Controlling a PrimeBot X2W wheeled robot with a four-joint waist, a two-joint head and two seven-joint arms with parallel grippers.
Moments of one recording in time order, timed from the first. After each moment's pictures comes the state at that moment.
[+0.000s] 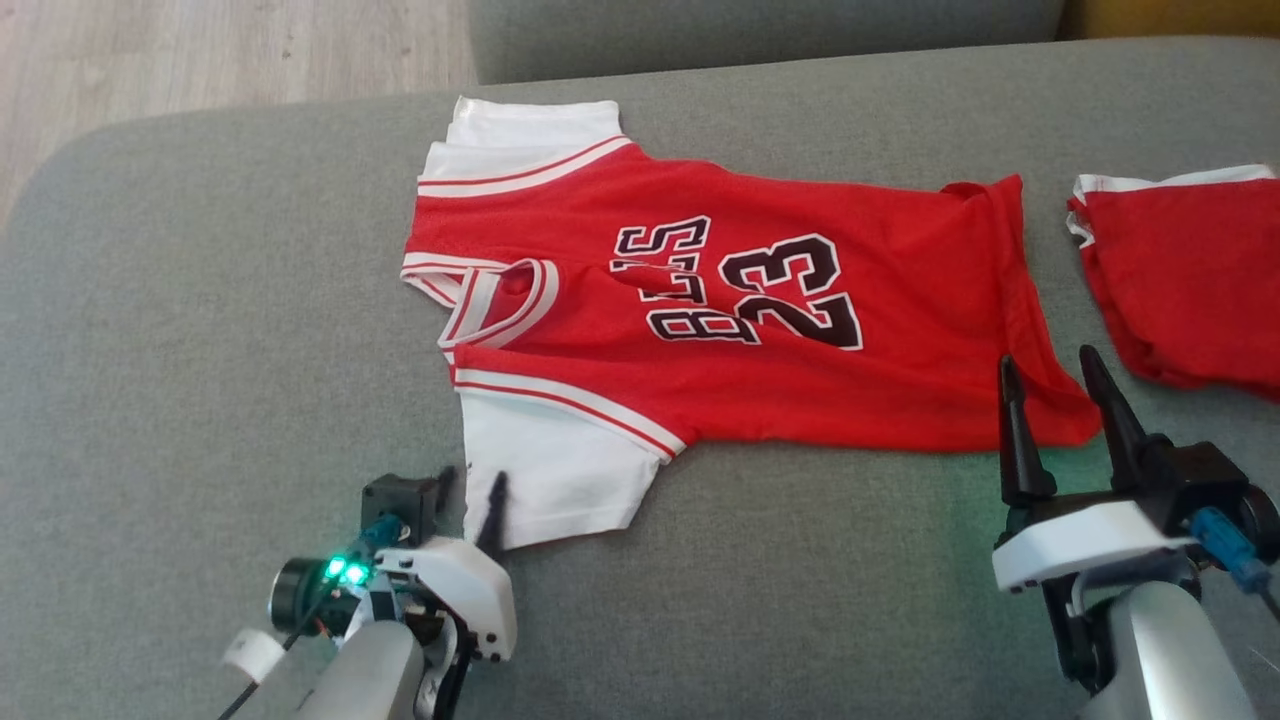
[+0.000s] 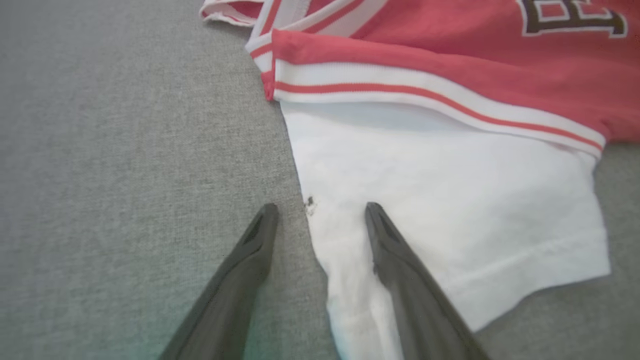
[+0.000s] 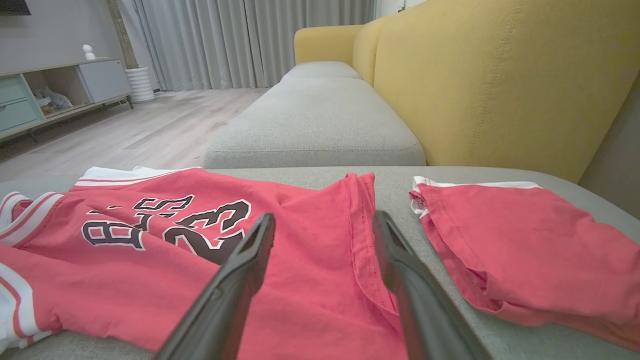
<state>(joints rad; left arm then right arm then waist) -0.29 0.06 -0.35 0.67 -0.26 -0.01 0.04 -0.12 -0.05 -0.05 0.27 0.03 0.13 -0.20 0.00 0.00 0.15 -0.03</state>
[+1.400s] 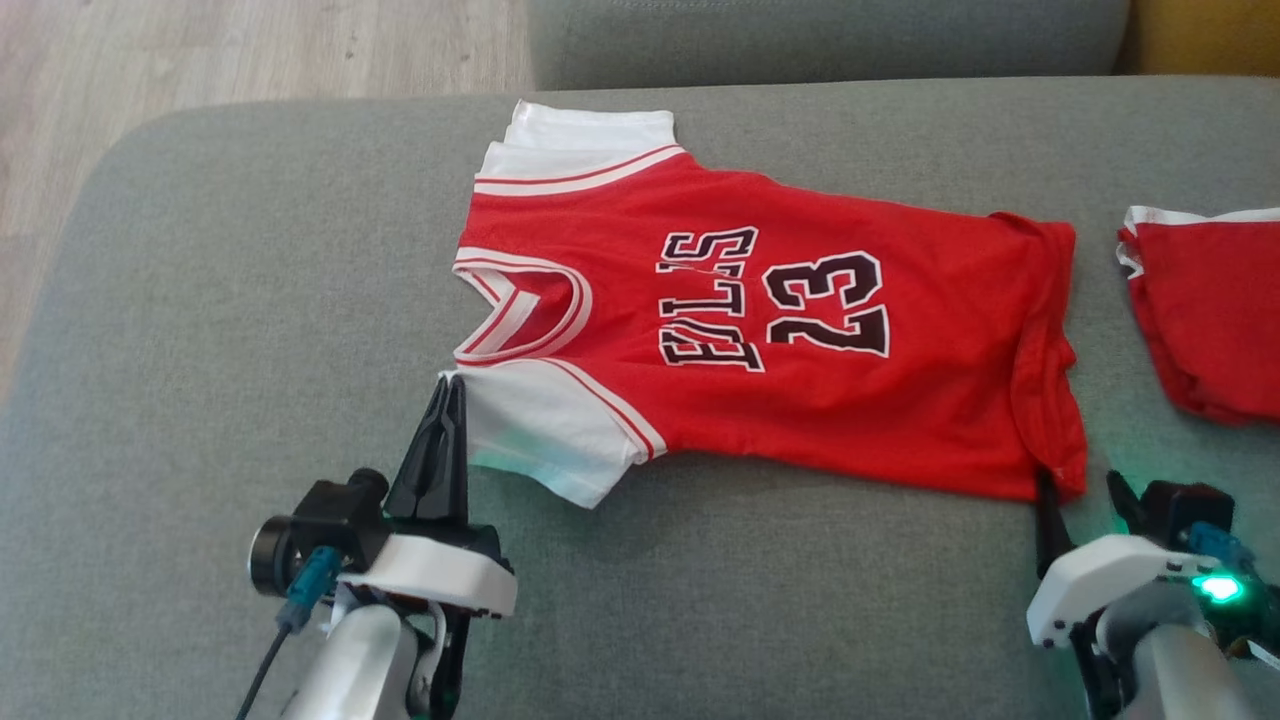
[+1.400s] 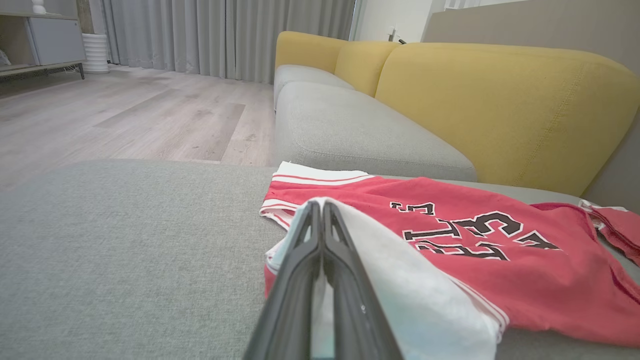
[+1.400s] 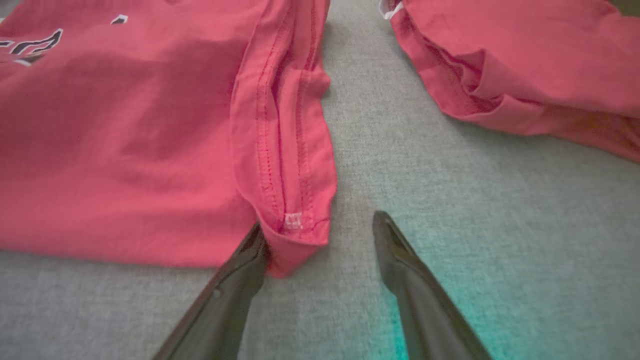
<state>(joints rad) -0.22 0.06 -0.31 0.38 -0.32 0.00 -0.24 -0.19 -0.05 -0.23 0.65 -0.05 0.13 -0.06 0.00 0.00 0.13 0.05</state>
